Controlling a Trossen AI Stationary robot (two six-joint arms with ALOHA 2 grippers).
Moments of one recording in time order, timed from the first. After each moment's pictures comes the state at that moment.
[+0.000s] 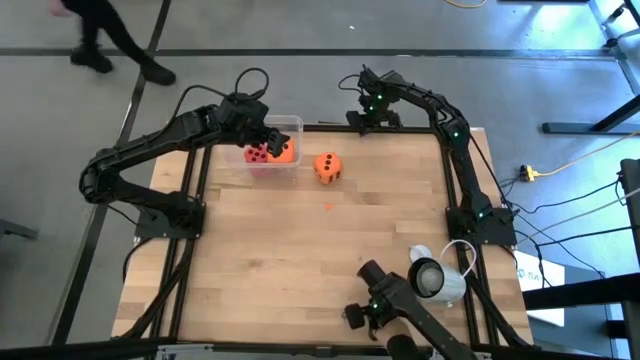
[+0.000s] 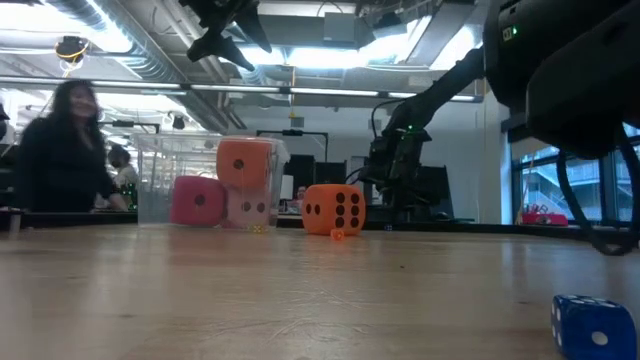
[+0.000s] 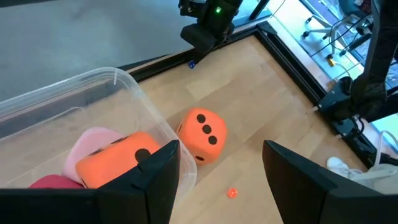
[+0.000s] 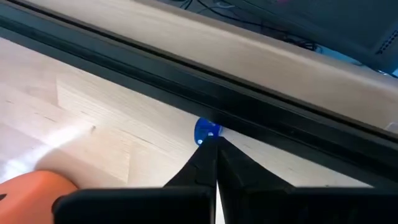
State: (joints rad) left arm 0.51 1.18 1.30 -0.70 -0.05 -0.56; right arm -0.91 2.39 1.99 -1.13 -0.33 0.36
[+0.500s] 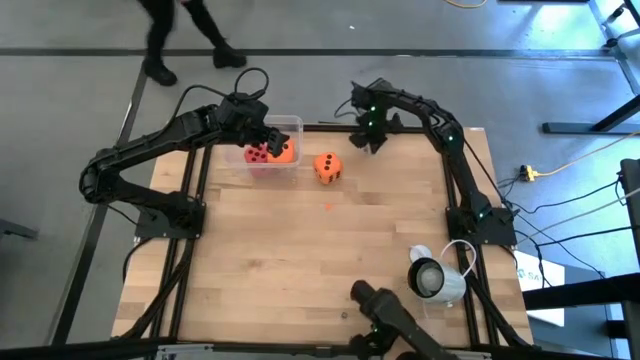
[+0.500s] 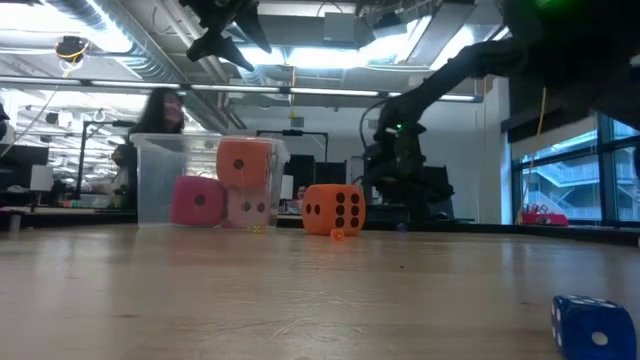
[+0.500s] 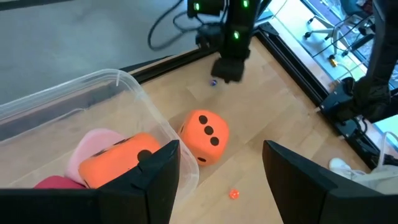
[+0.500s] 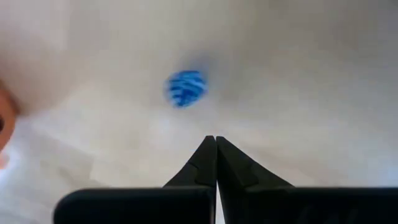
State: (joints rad) left arm 0.51 1.18 1.30 -0.70 -0.07 -0.56; right arm -0.82 2.40 1.99 -1.45 -0.24 0.16
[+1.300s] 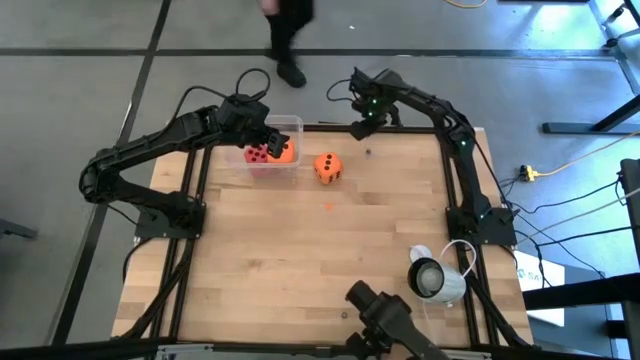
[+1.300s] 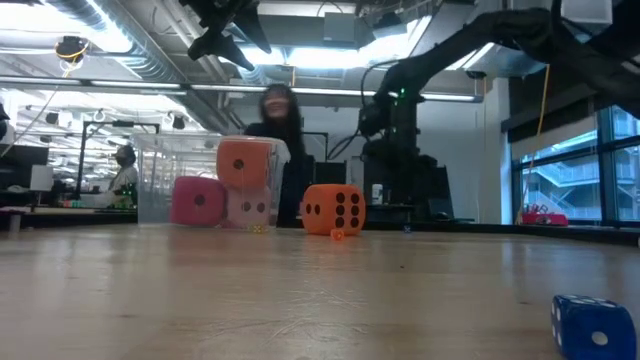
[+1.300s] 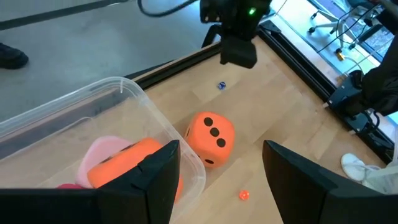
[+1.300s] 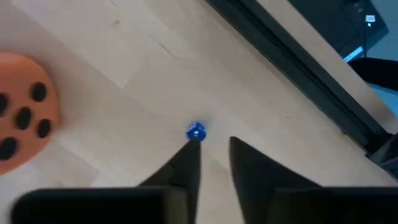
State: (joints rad) left arm 0.50 1.18 1.30 -0.70 -0.10 -0.50; right arm -0.77 2.24 1.99 -1.31 -0.09 0.07
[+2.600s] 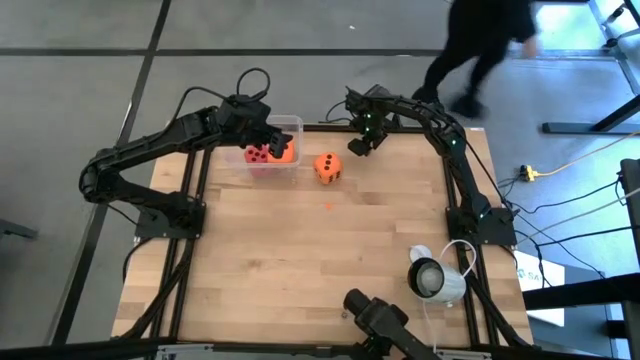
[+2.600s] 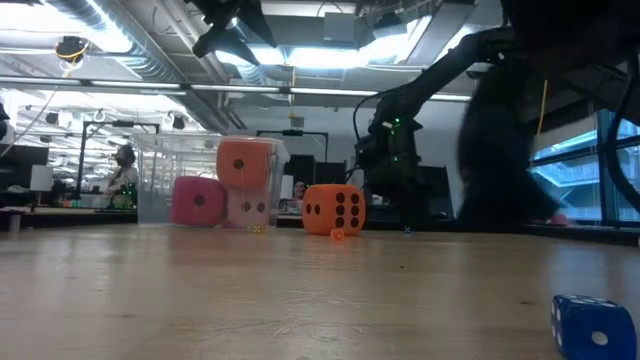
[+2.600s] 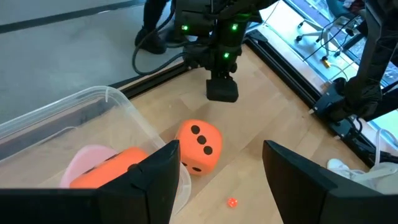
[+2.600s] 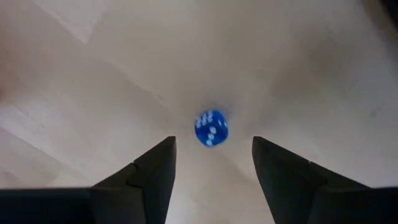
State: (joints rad) left arm 0.48 1.18 1.30 -0.65 -0.09 -0.51; right arm -0.75 2.33 1.88 -1.29 -0.12 0.02
